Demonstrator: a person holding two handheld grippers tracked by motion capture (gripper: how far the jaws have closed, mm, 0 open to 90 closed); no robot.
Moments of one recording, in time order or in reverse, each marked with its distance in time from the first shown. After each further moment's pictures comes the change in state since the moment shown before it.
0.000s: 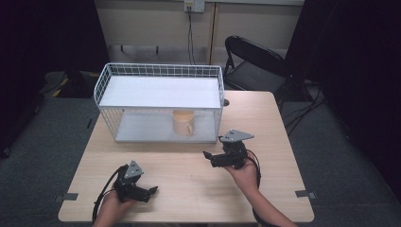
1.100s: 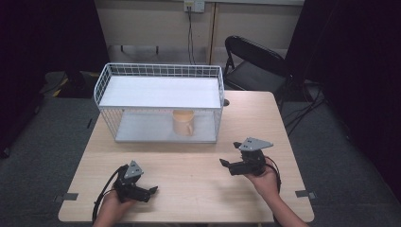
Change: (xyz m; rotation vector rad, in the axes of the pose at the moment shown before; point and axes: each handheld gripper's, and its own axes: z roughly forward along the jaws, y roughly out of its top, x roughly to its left) left arm 0.000 0.000 0.000 0.000 0.000 0.000; right arm -0.024 -0.034 -0.039 0.008 0.011 -0.062
